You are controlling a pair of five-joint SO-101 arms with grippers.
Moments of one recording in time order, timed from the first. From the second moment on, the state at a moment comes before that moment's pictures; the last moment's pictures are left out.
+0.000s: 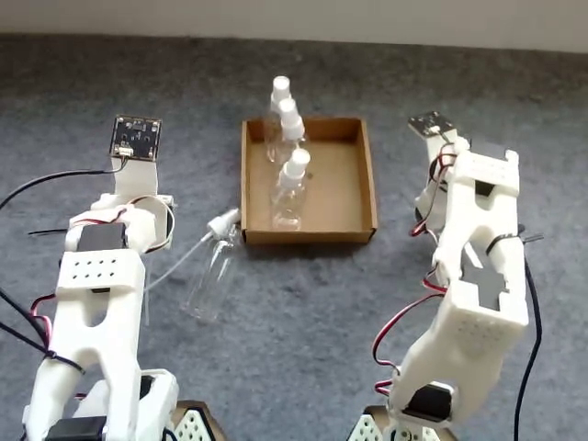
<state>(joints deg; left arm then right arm) -11.6 -32.9 48.6 44.5 -4.2 11.1 23.1 -5.3 71.8 39.5</state>
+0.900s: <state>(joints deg) -7.2 -32.9 20.2 64.0 -4.2 0.7 -1.7 -16.9 79.5 13.6</state>
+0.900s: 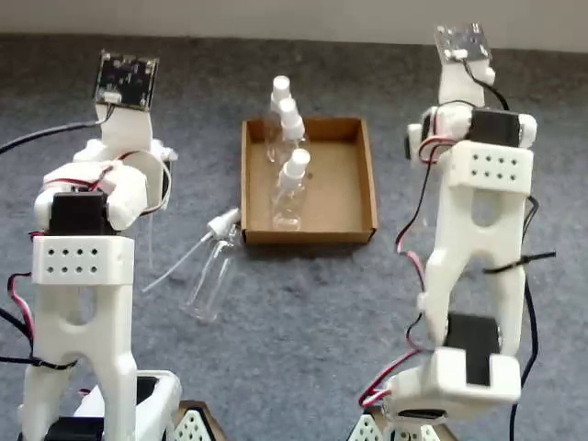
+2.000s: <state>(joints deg) 32.5 -33.1 -26.2 68.4 0.8 -25.2 -88.7 74.9 35.0 6.5</state>
